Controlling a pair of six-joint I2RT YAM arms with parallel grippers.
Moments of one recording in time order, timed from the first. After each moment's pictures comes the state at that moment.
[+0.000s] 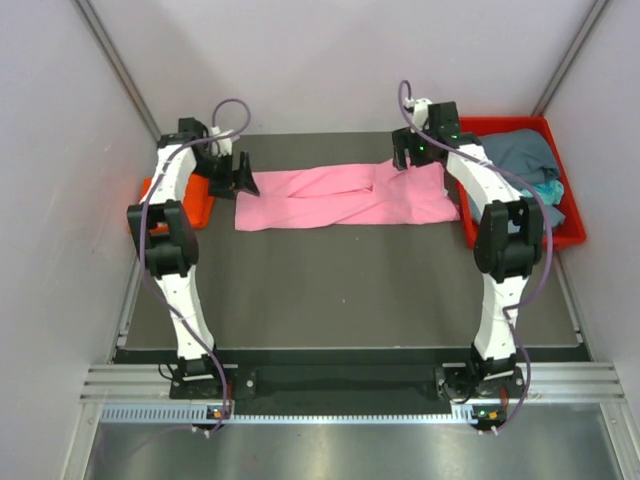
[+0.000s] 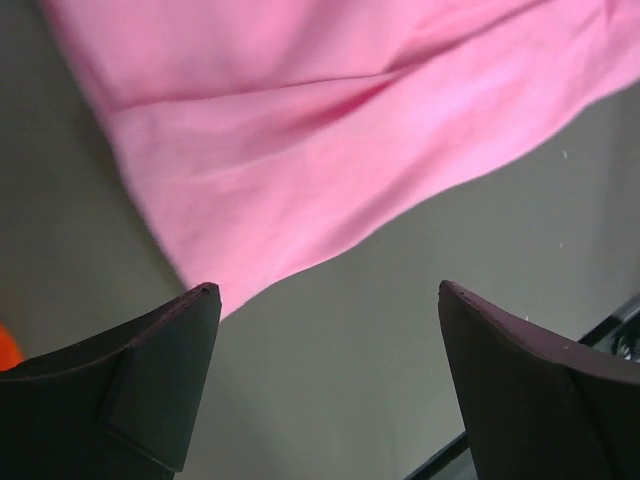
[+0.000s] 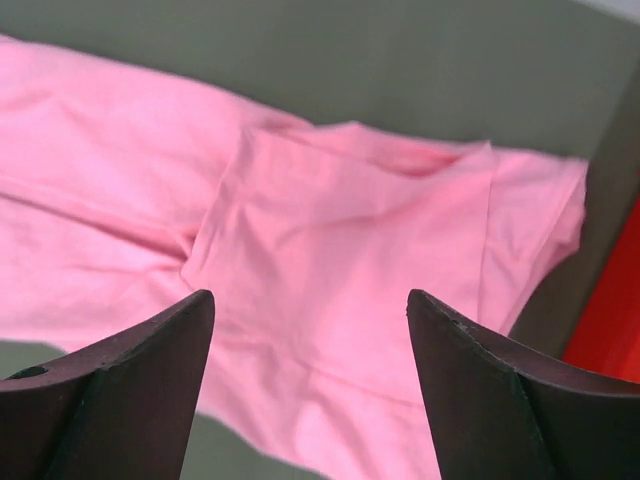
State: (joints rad) left arm 0.07 2.18 2.02 -1.05 0.60 0.15; right arm 0.21 2.11 1.89 -0.48 -0.17 -0.11
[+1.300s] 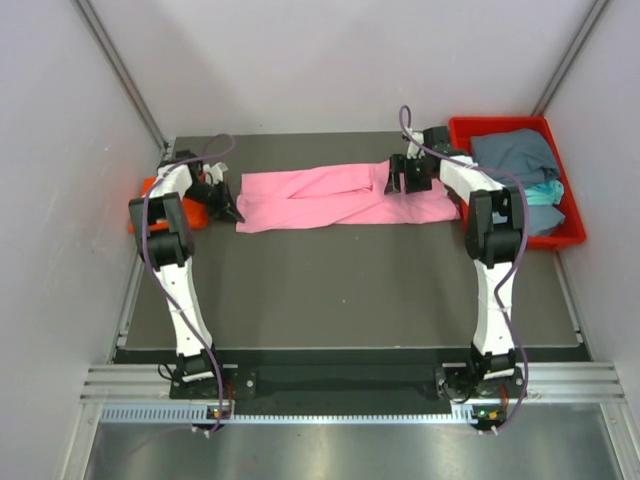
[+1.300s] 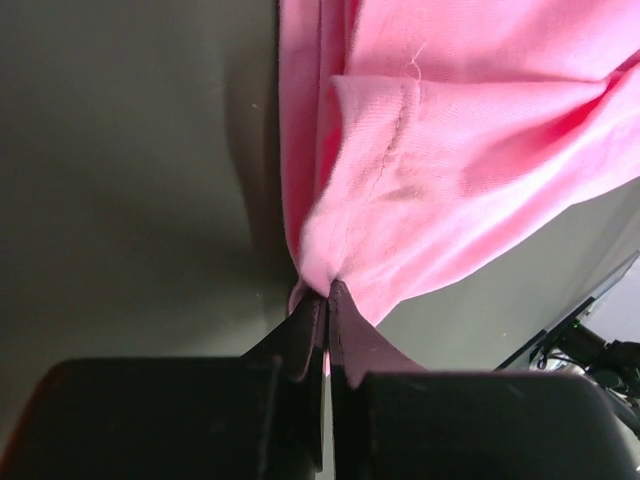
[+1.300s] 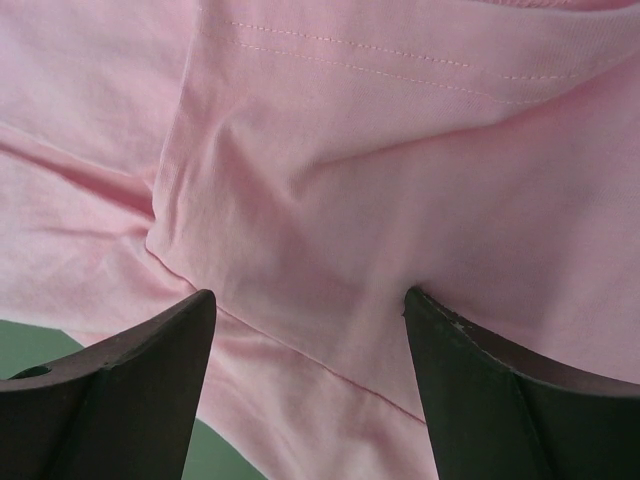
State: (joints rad) left arm 0.19 2.36 1.91 -0.98 0.64 0.00; right arm 0.15 2.29 1.83 -0.49 -0.40 0.03
